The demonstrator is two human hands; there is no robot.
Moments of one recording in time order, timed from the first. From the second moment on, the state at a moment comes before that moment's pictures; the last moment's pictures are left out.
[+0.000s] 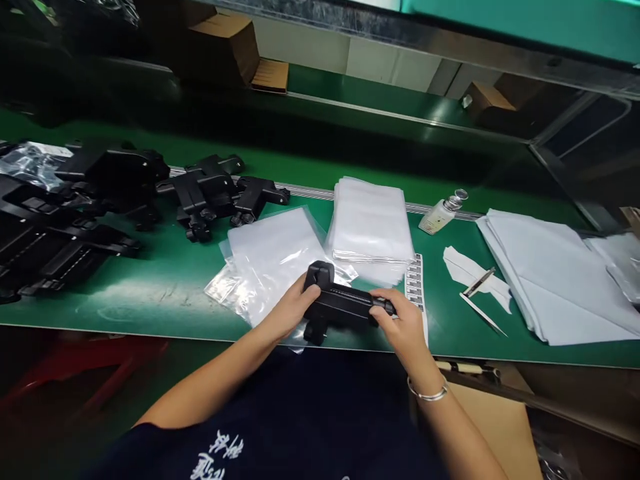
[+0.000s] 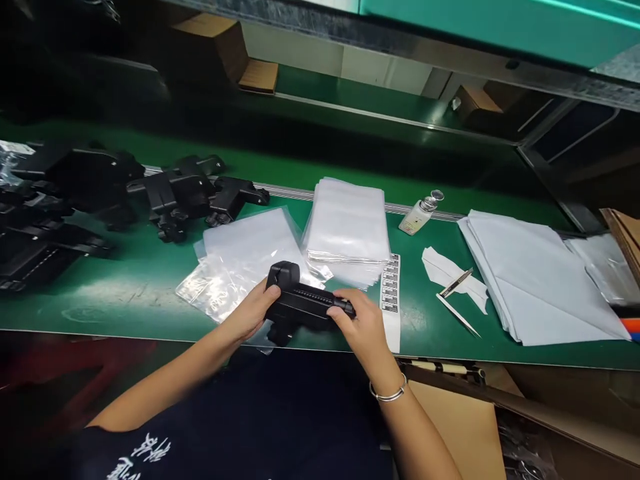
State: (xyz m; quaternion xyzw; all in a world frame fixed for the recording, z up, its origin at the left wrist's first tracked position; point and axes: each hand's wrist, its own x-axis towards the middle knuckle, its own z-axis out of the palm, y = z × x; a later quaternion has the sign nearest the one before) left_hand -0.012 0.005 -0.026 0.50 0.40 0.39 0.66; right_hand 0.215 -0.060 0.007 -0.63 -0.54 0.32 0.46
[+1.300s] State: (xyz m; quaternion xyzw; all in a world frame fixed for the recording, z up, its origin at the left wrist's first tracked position) left_hand 0.007 -0.012 -0.004 0.62 0.34 0.32 0.63; right_hand 0.275 -0.107 -0.001 -0.44 -0.82 -0.05 0.37
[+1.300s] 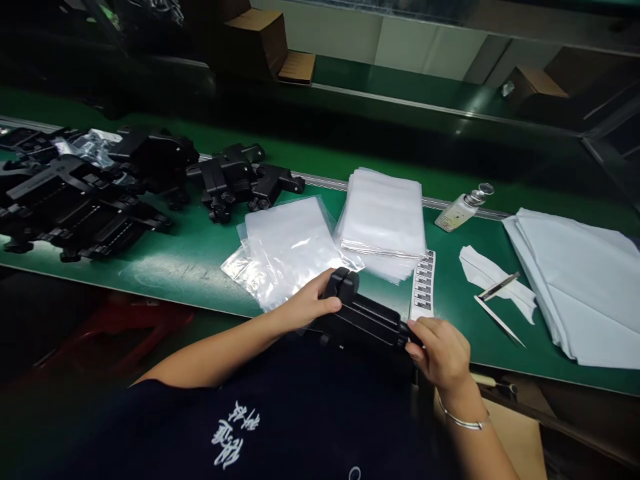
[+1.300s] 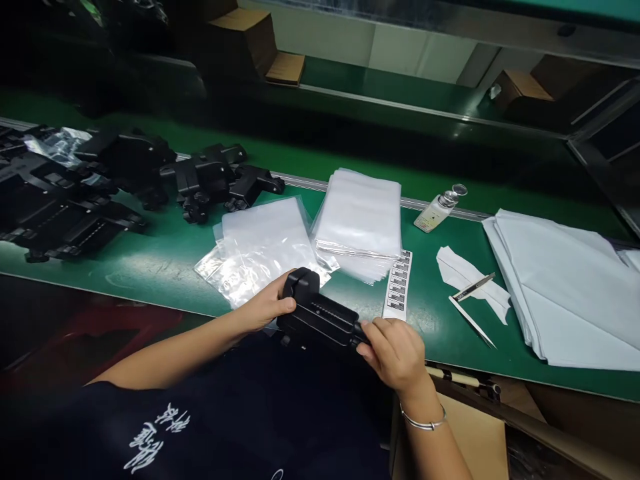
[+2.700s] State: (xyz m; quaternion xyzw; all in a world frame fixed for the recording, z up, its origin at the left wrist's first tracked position) left_hand -0.019 -0.004 -0.018 0.60 0.42 0.45 0.51; right_hand 0.201 -0.050 -0.037 -0.65 -0.49 0.34 0.47
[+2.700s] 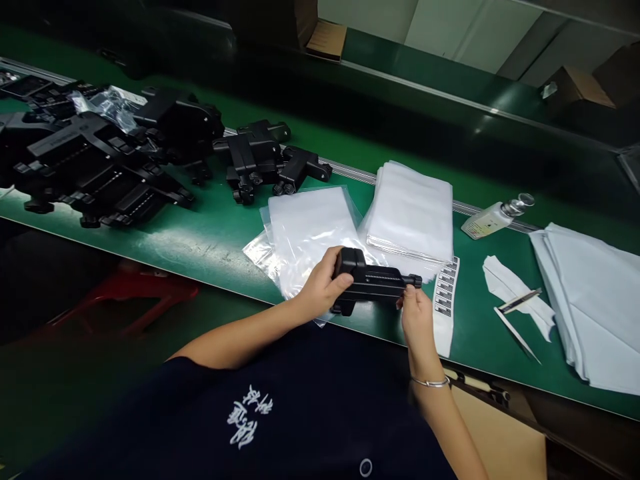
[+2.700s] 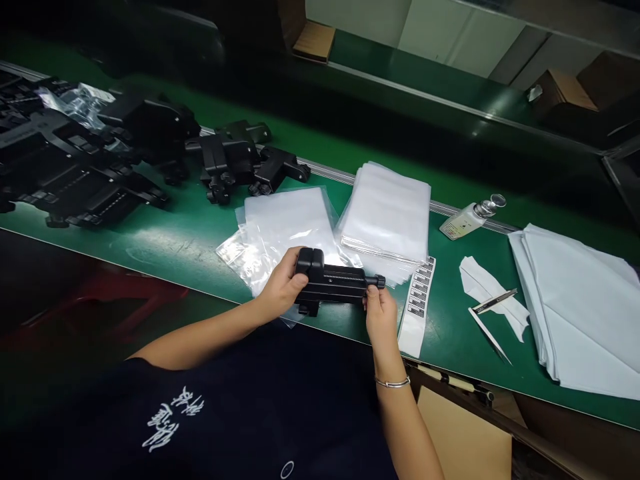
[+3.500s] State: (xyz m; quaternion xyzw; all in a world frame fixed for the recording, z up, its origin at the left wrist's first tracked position) left_hand 0.014 0.011 -0.010 0.34 0.41 0.46 0.71; right_hand 0.198 -0.079 -0.007 -0.56 -0.44 0.38 0.59
